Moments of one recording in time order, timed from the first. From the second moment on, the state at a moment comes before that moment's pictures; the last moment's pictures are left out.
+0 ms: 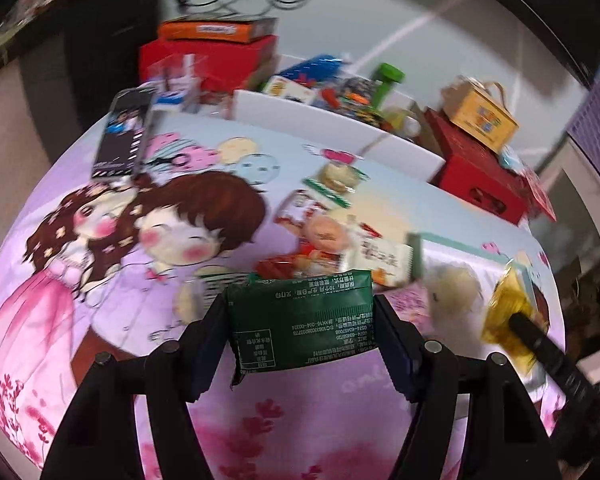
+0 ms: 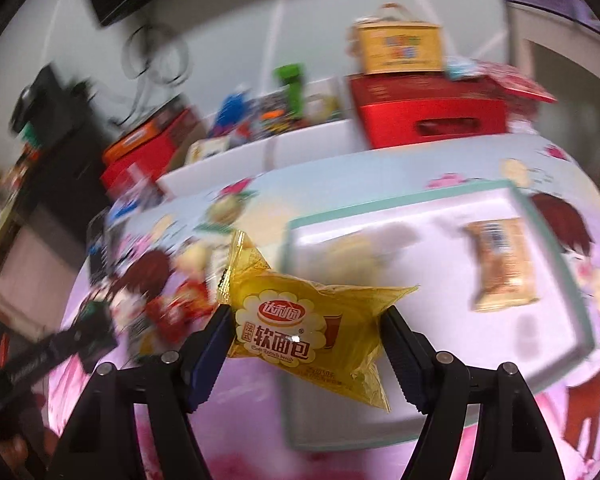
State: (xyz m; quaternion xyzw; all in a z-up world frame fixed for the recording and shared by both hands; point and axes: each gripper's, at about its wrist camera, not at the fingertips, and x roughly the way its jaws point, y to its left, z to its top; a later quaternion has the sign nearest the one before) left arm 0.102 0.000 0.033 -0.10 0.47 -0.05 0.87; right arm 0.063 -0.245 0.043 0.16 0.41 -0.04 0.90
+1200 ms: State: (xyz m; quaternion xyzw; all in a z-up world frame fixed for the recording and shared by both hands) left arm 0.077 -0.196 -0.007 0.05 0.48 -0.23 0.84; right arm 0.005 -0.413 0.018 0.27 0.40 -0.21 0.85
